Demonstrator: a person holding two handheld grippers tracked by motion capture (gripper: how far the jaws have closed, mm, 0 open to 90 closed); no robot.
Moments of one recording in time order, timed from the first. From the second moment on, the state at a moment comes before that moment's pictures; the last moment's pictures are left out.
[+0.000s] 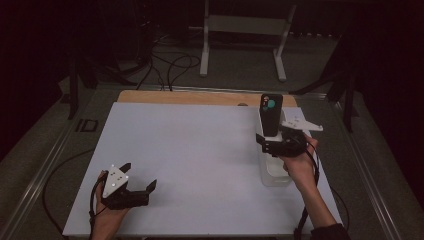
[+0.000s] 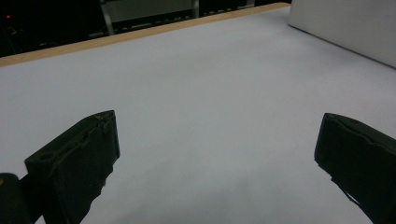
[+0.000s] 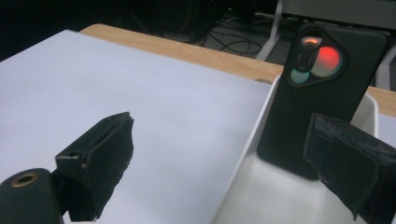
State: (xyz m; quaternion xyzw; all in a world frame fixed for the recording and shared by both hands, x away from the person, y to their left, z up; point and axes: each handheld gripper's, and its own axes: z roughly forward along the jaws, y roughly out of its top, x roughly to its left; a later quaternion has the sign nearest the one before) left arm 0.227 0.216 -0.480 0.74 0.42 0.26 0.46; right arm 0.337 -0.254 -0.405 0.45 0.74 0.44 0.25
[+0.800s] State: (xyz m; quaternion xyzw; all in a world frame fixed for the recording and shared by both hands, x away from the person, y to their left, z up) left arm 0.224 0.226 -0.466 0.73 0.41 0.28 0.48; right arm 0.246 -0.278 -0.461 0.39 0.70 0.53 0.26
